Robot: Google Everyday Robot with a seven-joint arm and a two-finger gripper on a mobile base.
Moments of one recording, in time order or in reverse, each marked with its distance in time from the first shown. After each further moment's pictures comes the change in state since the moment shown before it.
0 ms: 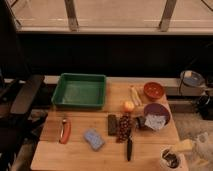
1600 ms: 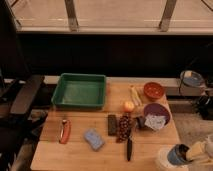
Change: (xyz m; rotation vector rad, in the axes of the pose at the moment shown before) arm 0.012 -0.009 -0.031 0.012 -0.001 0.047
